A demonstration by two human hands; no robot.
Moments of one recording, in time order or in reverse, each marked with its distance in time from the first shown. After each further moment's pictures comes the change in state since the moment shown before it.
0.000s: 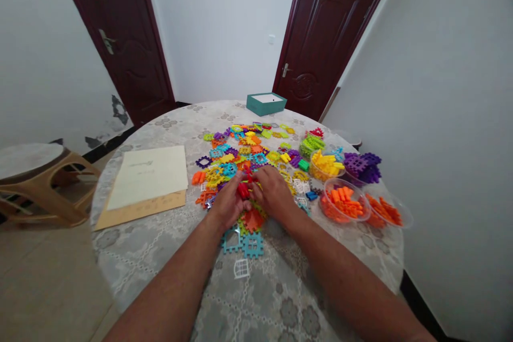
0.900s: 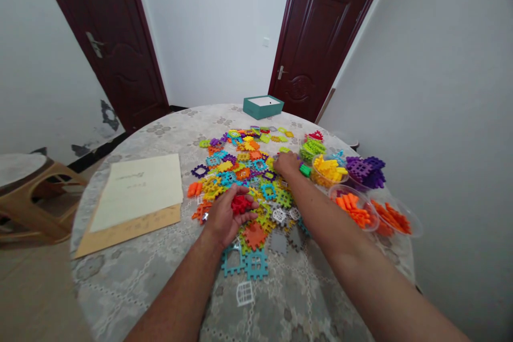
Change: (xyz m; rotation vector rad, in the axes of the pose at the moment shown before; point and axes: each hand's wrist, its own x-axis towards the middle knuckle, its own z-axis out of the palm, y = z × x) left_hand -0.007 0.013 0.004 0.035 0.239 -0.040; right_hand 0.100 0.139 0.051 -0.316 -0.266 0.749
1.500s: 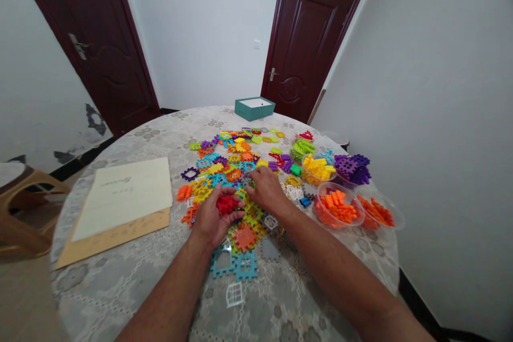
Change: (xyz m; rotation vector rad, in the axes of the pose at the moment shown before) left_hand 0.005 0.001 -0.004 -0.053 -0.007 0.028; right_hand -0.122 -0.017 -0.019 0.232 0.139 -0.570
